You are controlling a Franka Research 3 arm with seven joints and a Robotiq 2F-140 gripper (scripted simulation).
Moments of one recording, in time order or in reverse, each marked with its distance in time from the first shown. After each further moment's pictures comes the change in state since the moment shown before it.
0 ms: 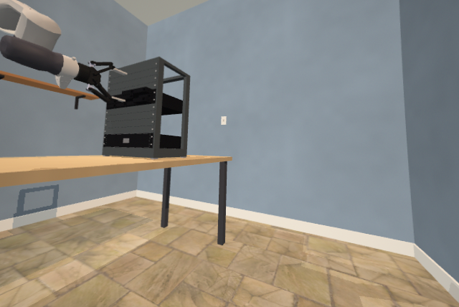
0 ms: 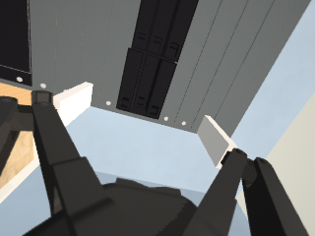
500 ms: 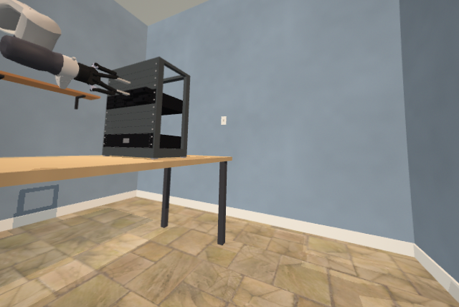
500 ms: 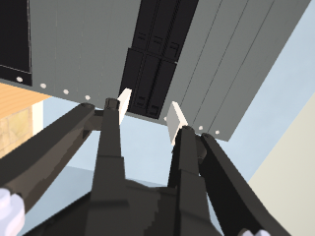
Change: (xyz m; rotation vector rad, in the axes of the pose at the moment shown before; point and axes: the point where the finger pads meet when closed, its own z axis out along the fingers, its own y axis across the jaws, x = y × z) arm 0.000 0.000 0.000 0.000 0.000 0.000
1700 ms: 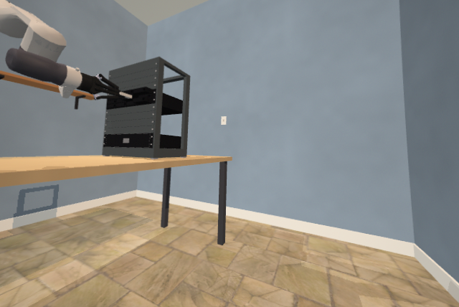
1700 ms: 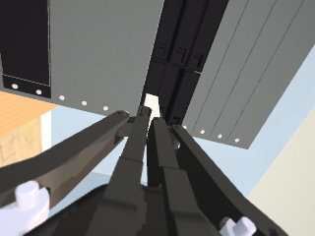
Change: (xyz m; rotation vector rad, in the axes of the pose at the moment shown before) arm 0.006 -0.040 0.015 0.016 -0.001 0.028
